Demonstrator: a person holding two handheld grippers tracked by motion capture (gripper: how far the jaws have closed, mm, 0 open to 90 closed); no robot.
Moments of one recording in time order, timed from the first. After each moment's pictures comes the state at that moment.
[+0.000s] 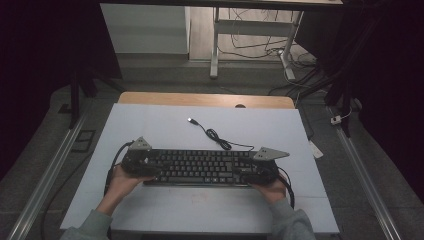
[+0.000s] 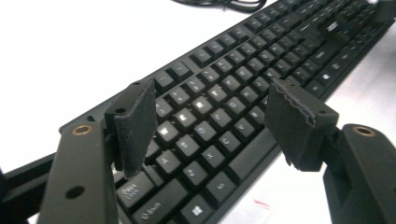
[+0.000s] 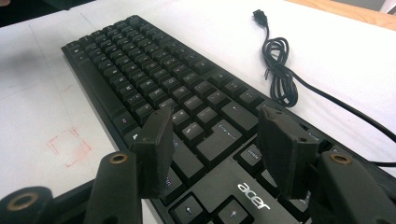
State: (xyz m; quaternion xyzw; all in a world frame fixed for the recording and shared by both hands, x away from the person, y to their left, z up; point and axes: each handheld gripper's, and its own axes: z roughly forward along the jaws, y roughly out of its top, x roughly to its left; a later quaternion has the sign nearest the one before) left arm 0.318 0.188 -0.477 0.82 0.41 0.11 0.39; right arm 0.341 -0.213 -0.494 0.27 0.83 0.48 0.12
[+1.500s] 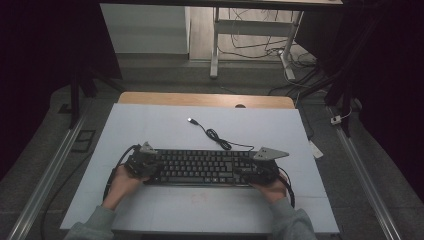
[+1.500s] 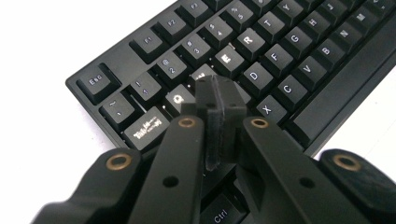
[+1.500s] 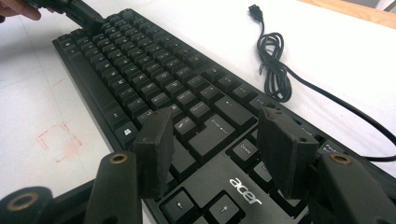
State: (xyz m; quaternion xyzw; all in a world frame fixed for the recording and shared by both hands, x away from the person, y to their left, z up) left arm 0.328 0.188 -0.512 0.86 0.41 0.11 0.30; right arm 0.343 -0.214 -0.496 0.27 0.83 0.47 0.13
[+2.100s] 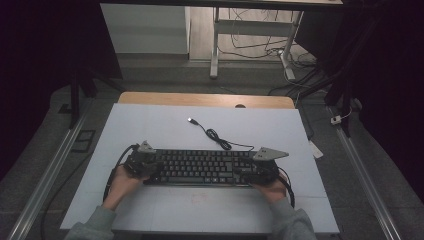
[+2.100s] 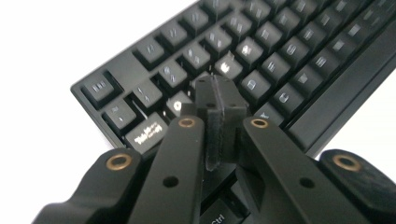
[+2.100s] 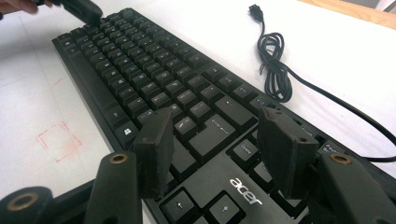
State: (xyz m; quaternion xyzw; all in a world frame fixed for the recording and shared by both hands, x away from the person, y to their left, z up) left arm 0.324 0.194 -0.502 0.84 0.42 0.11 0.34; right arm 0.343 -0.214 -0.496 0.27 0.83 0.47 0.13
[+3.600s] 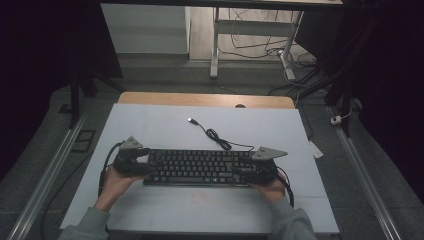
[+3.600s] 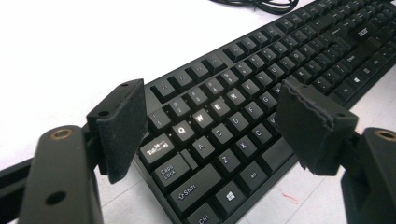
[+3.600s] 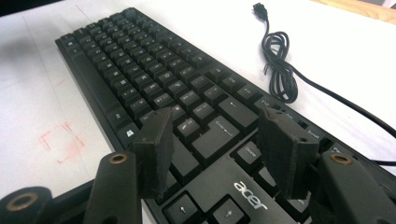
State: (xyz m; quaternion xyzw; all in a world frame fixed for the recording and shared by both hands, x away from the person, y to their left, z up) left arm 0.312 0.210 -0.485 0.79 0.45 0.12 0.40; right arm 0.345 -0.211 -0.497 0.27 0.83 0.47 0.12
